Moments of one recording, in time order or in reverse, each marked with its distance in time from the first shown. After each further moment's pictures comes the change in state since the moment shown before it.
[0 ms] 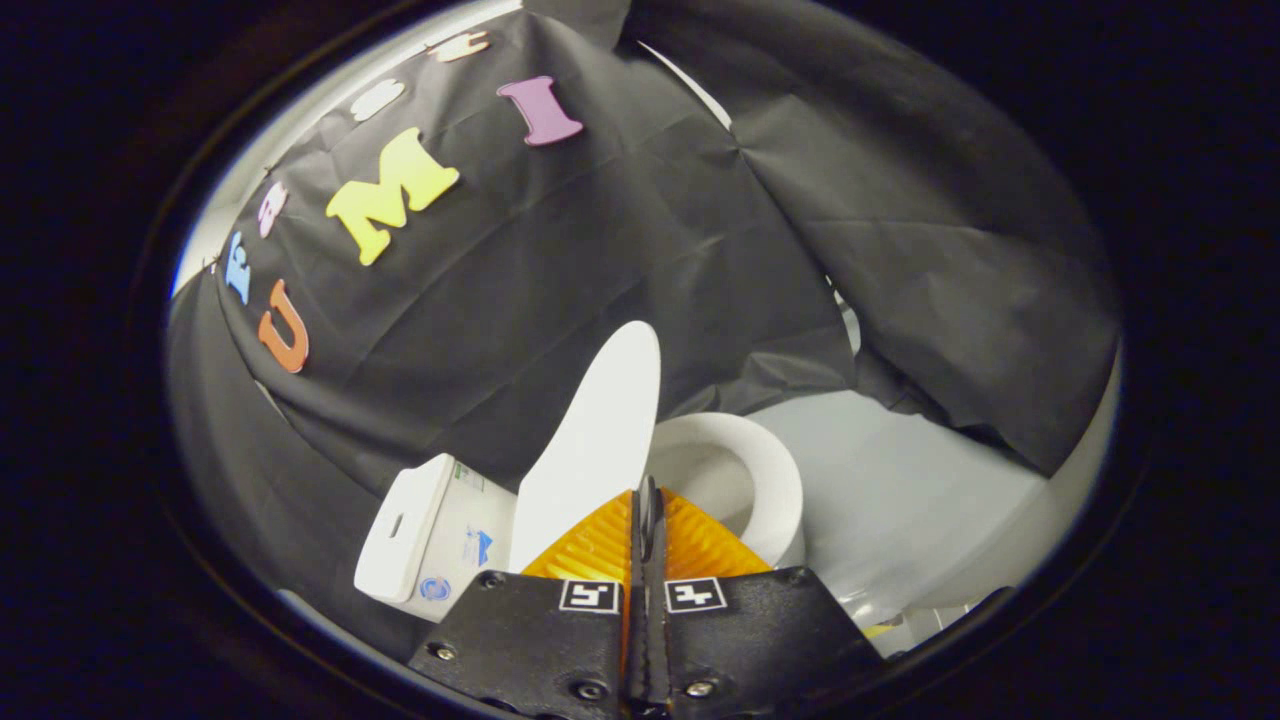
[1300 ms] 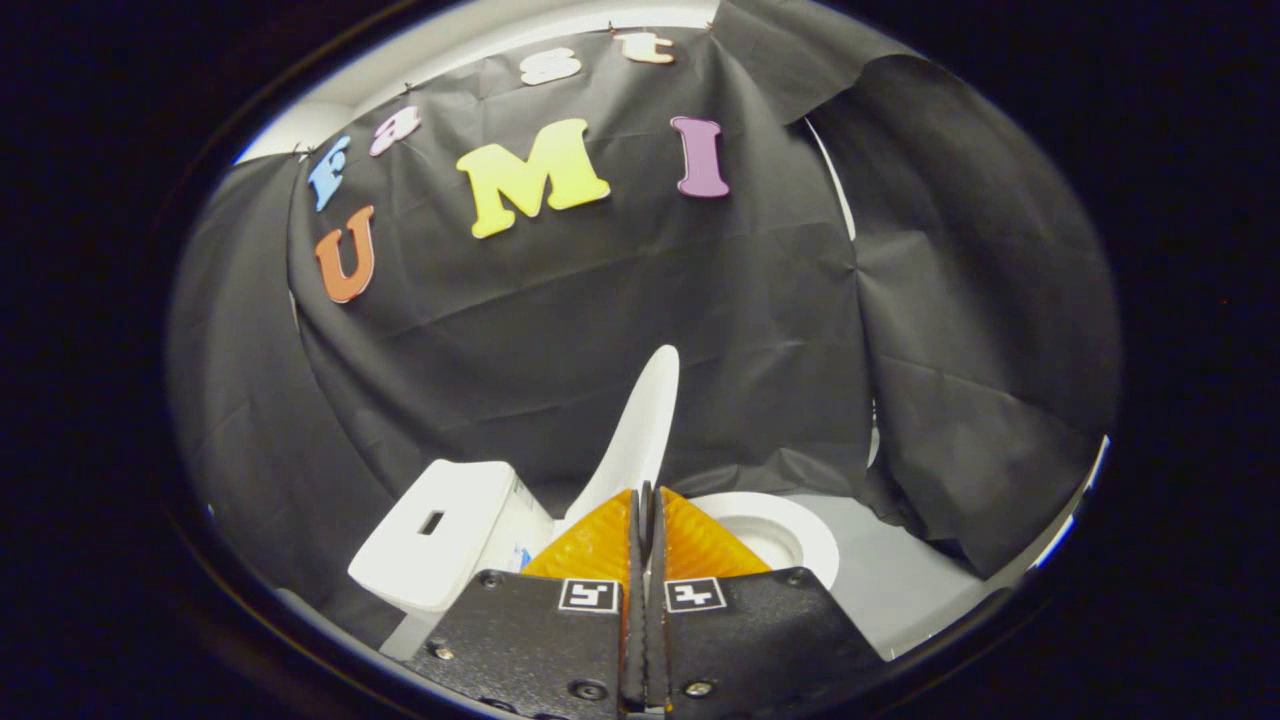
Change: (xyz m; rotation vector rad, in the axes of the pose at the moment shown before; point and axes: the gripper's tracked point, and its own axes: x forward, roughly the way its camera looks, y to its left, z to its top) arm -0.044 0.171 0.006 -0.325 -0.162 0.008
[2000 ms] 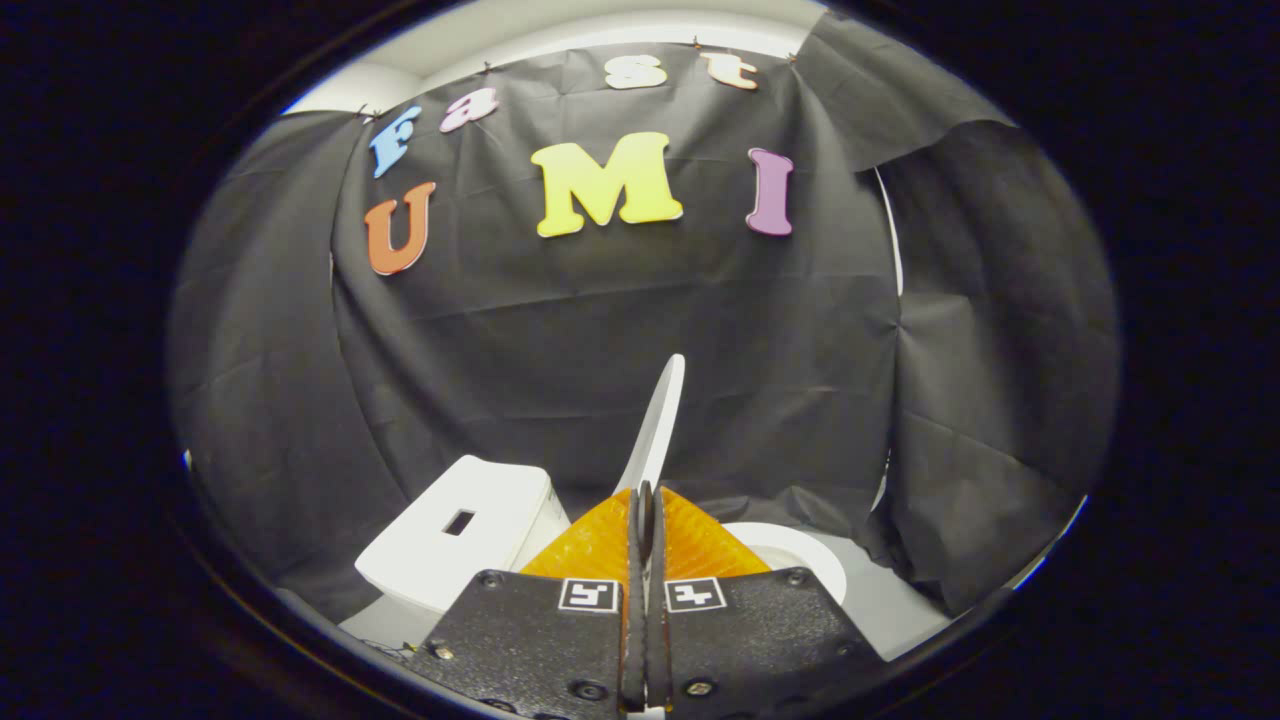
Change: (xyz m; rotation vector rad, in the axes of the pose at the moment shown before) arm -0.009 0.080 0.009 -0.182 -0.055 0.023
